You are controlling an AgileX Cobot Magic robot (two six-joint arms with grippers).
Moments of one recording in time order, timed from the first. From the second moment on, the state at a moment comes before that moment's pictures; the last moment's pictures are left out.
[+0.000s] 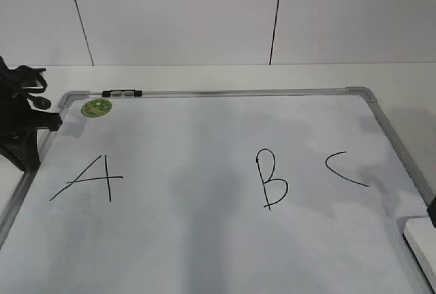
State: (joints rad) left arm -0.07 2.03 -1.38 -0.11 1.03 0.02; right arm 0.05 1.23 -0.82 0.17 1.09 -0.09
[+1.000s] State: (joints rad) left arm -0.07 2.03 -1.38 -0.11 1.04 0.02; right arm 0.05 1.29 -0.82 0.10 1.13 -0.03
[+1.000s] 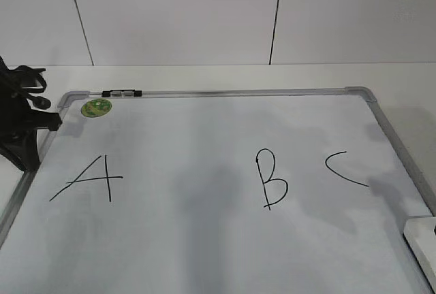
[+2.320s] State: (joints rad) left arm -0.07 2.03 -1.38 -0.12 1.04 0.02; right arm 0.05 1.57 -0.83 0.10 1.09 0.00
